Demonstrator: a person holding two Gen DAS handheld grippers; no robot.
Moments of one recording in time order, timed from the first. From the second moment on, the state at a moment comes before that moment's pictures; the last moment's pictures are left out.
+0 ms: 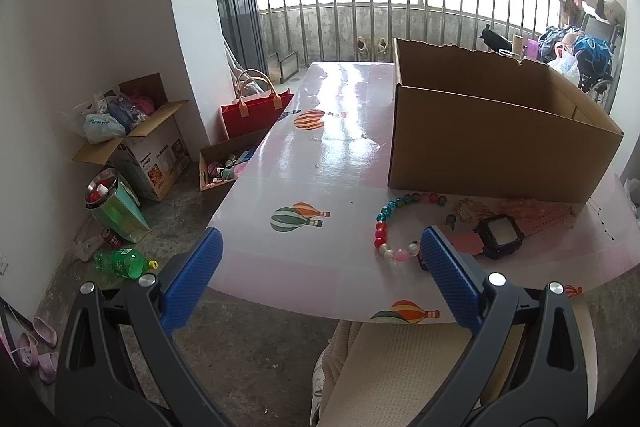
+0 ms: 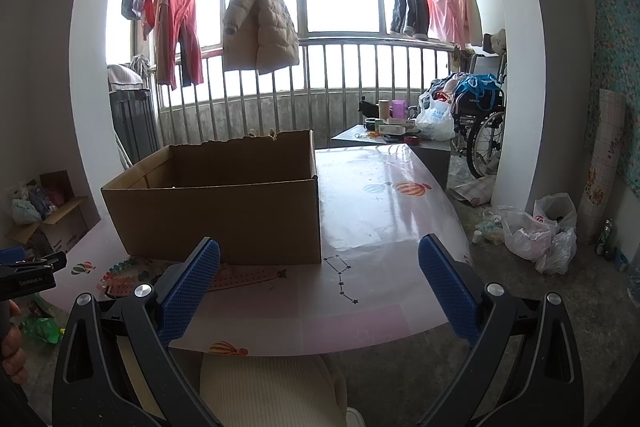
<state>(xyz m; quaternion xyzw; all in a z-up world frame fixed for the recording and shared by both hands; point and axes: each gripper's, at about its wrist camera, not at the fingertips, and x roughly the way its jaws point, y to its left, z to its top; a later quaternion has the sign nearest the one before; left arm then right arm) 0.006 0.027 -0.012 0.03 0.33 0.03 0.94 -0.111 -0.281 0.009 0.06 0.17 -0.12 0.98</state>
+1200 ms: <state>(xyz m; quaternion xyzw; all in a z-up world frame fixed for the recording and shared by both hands) 0.011 0.035 -0.009 0.02 0.33 0.04 0.94 -0.111 -0.282 0.009 0.06 0.17 -0.13 0.97</state>
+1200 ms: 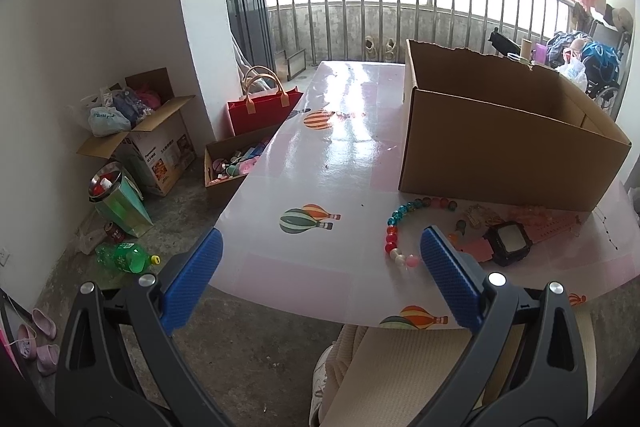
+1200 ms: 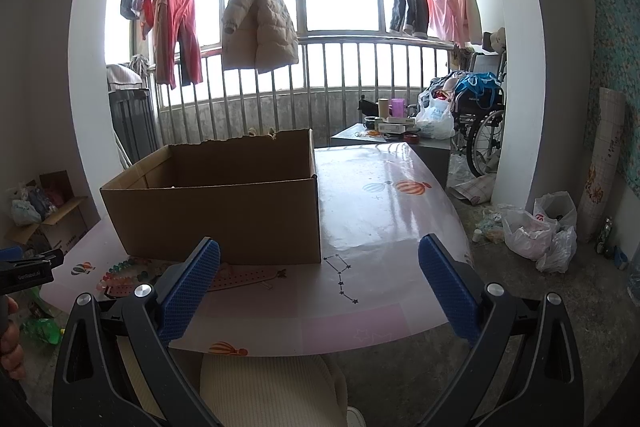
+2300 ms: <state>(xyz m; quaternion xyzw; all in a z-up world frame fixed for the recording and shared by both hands) 0.009 0.024 -0.015 0.02 0.34 0.01 0.94 -0.110 -0.280 0.010 0.06 0.18 -0.12 0.97</state>
